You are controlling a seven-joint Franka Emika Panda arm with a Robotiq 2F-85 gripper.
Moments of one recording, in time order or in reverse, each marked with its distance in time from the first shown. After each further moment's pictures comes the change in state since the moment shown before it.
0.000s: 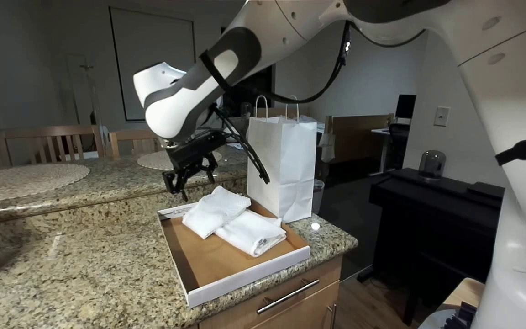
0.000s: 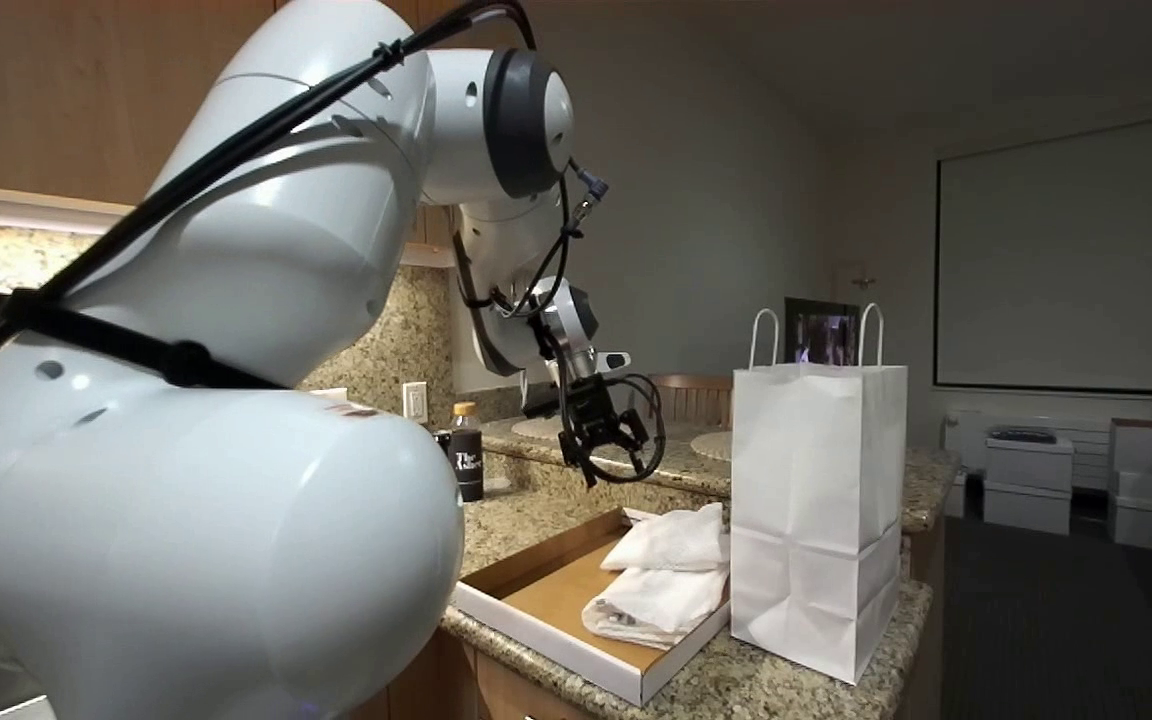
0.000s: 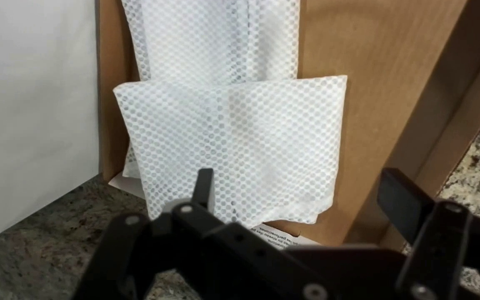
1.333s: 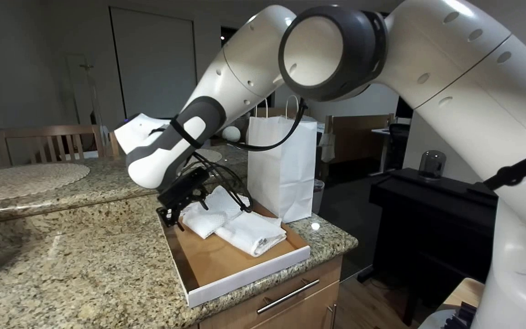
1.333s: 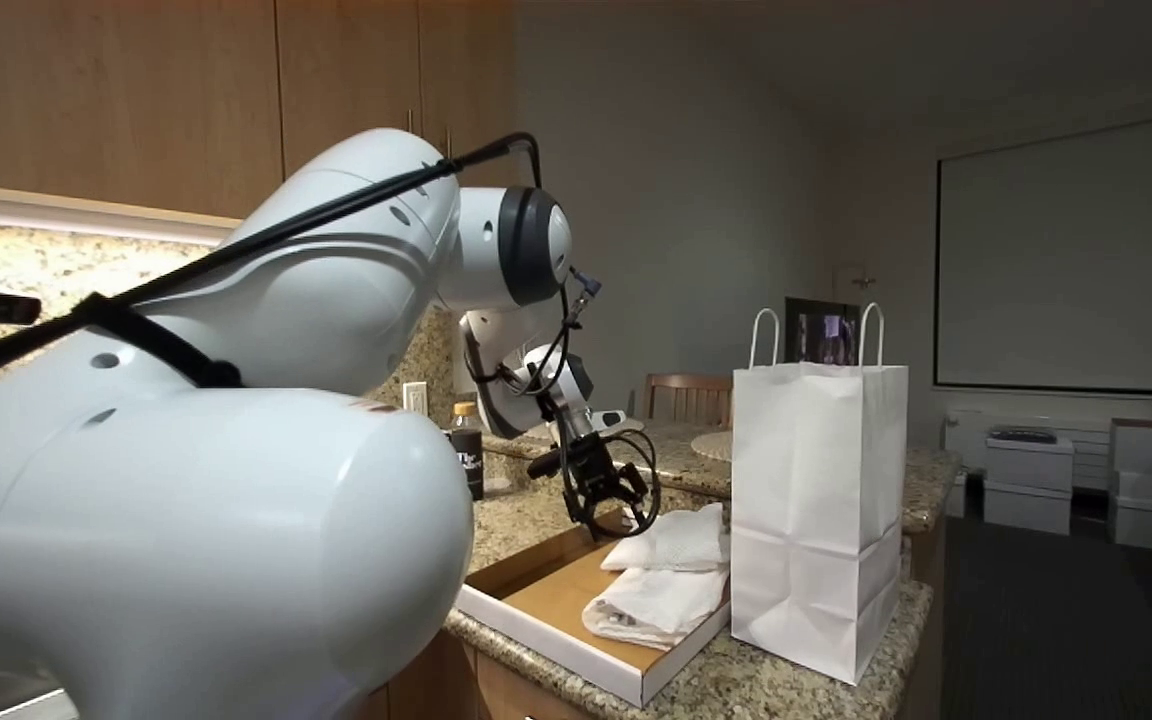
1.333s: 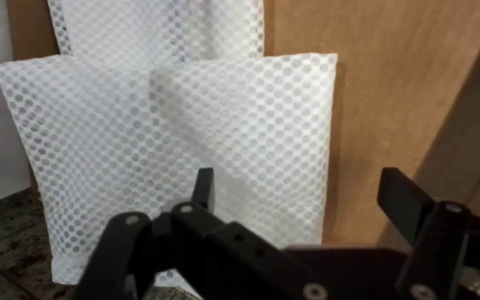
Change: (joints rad) arm 0.116 0.324 -0.108 0.277 -0.021 -0.061 0.035
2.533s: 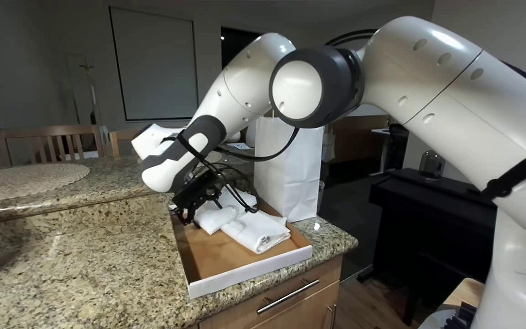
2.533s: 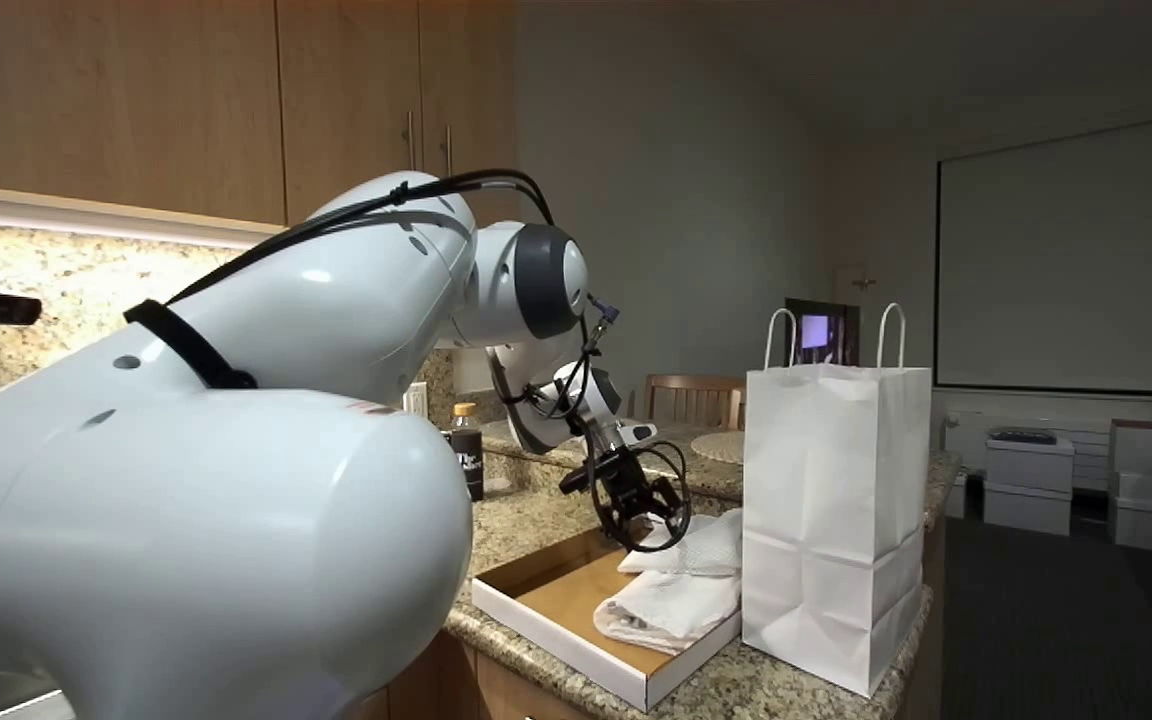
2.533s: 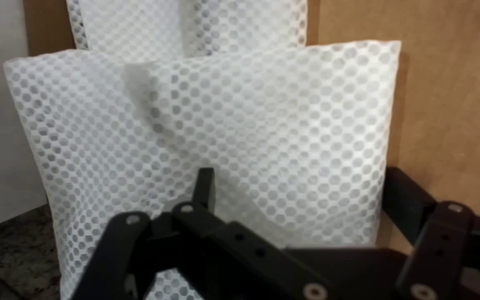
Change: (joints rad) arm -0.021 0.111 -0.067 0.132 0.020 -0.078 0.000
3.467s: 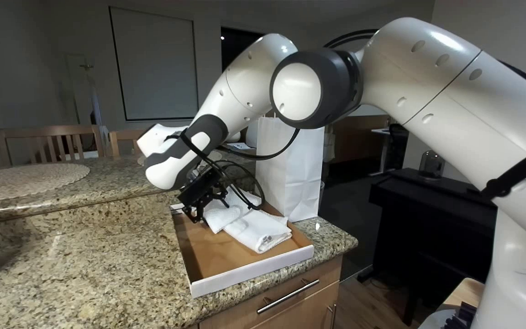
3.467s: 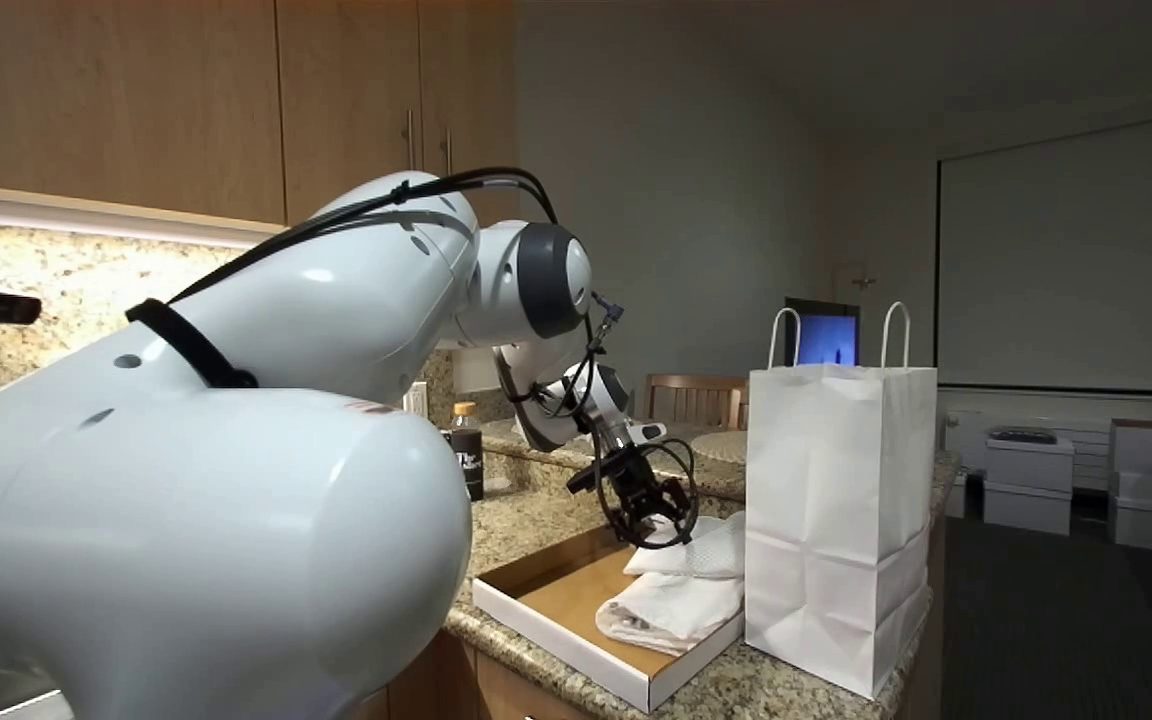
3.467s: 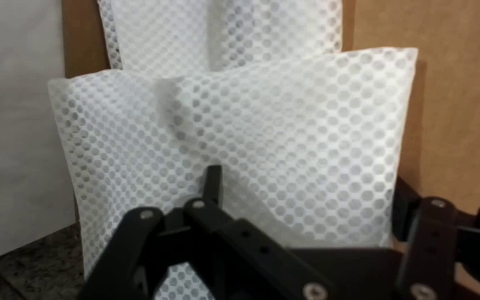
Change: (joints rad) arm -0.009 0.003 -0.014 0.014 0.007 -0.072 0.000
